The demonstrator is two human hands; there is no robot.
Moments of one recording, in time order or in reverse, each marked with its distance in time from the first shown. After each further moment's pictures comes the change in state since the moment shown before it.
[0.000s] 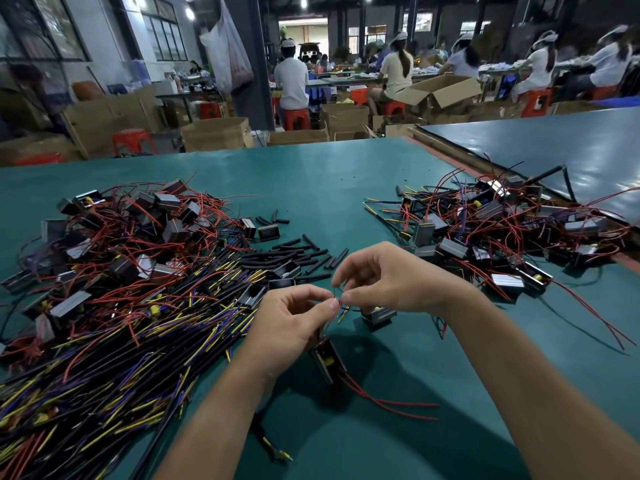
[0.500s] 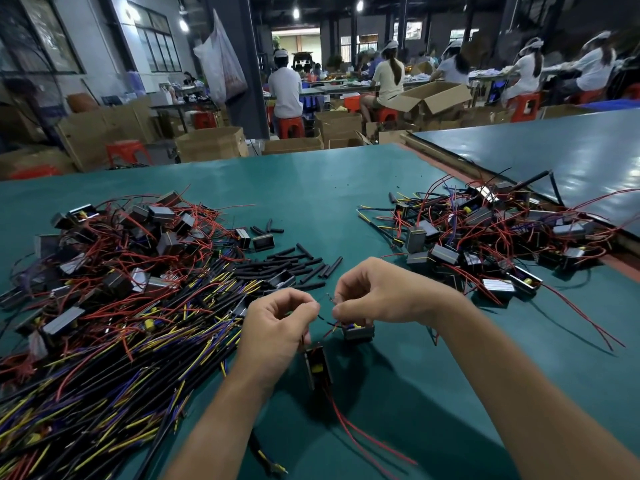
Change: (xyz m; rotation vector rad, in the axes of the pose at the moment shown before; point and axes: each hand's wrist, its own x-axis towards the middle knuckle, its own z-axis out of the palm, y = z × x) left_hand 0.000 0.000 0.000 -0.002 0.146 0.036; right_hand -0.001 0.000 0.003 -0.059 -0.051 0.033
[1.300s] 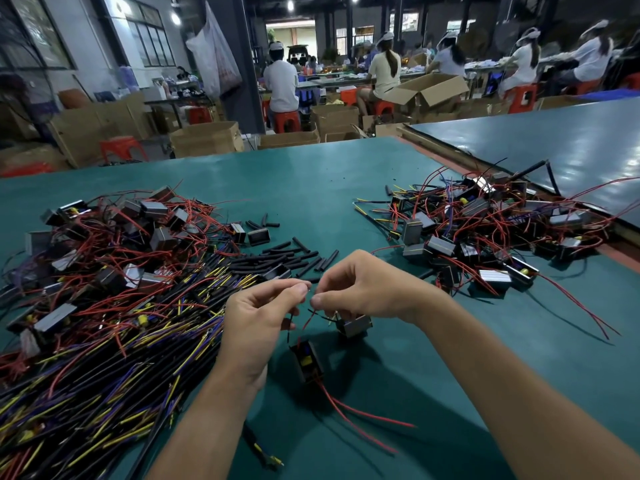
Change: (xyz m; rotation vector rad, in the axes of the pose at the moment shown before) left_hand -0.001 0.010 -0.001 -0.105 0.107 -0.023; right_hand 0.004 -0.002 0.012 0.044 0.055 -0.047
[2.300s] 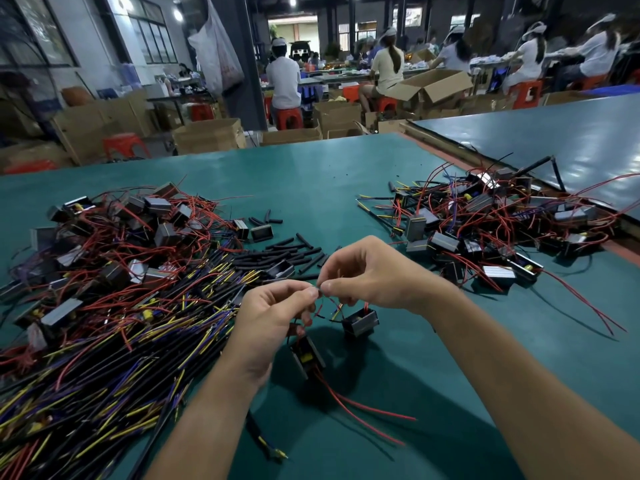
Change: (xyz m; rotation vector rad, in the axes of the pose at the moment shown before) left_hand 0.001 -0.003 -0.005 -0.026 -0.176 -0.101; right_hand 0.000 0.000 -0.005 0.034 0.078 -0.101
